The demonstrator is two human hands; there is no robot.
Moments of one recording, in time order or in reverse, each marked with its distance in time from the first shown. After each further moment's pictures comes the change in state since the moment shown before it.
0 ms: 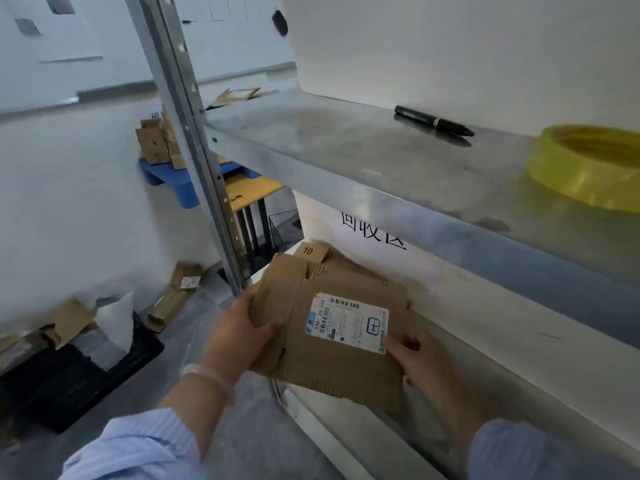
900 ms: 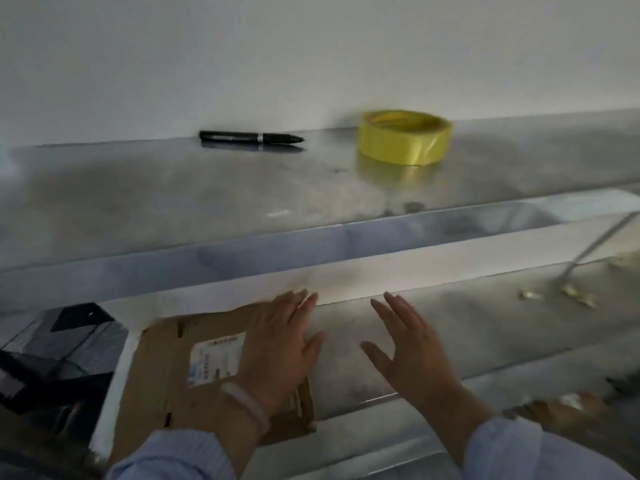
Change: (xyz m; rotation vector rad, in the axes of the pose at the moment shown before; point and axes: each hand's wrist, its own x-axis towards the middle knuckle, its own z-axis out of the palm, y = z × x) left_hand 0.040 0.125 0.062 0.105 -0.333 1.456; right_hand -0.095 -0.017 0.007 -0.627 0.824 -0.049
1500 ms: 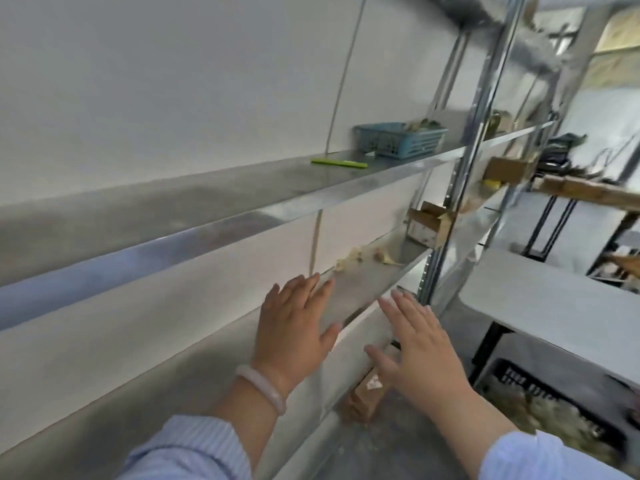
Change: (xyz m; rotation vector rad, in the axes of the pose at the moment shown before) left_hand 0.127 0.453 0.099 -0.148 0.105 0.604; right_hand -0.162 0.304 -0.286 -0.379 0.226 0.438
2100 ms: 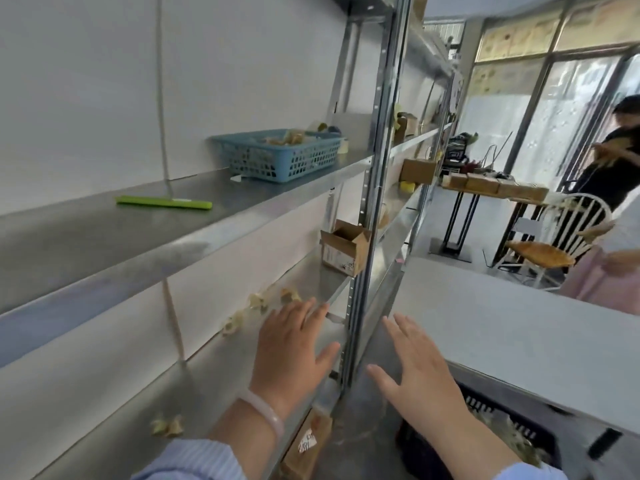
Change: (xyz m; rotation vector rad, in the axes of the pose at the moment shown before) left_hand 0.227 0.106 0.212 -0.131 -0.151 0.182; right_hand 0.109 0.257 0.026 0.003 -0.022 0.347
